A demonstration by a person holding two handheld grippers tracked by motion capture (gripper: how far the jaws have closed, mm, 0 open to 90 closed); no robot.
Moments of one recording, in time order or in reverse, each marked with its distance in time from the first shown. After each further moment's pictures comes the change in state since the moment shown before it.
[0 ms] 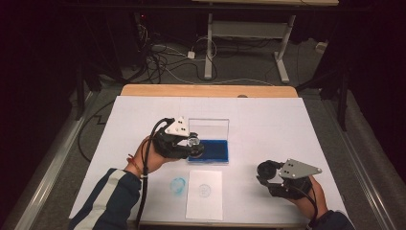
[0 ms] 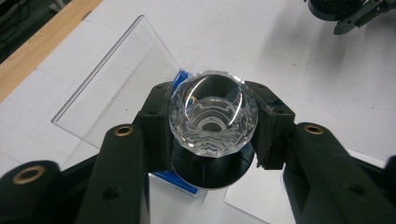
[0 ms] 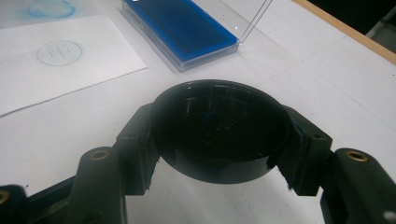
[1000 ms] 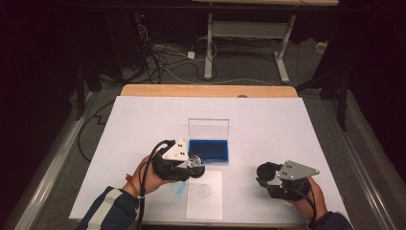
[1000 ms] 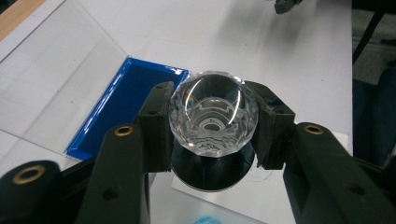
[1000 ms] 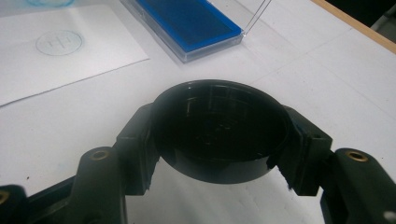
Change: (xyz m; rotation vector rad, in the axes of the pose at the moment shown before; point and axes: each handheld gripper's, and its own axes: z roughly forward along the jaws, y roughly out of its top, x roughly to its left) left arm -0.045 -0.026 0.006 -0.014 -0.078 0.072; right arm 0.003 -0.003 0.002 0.023 0.001 -0.007
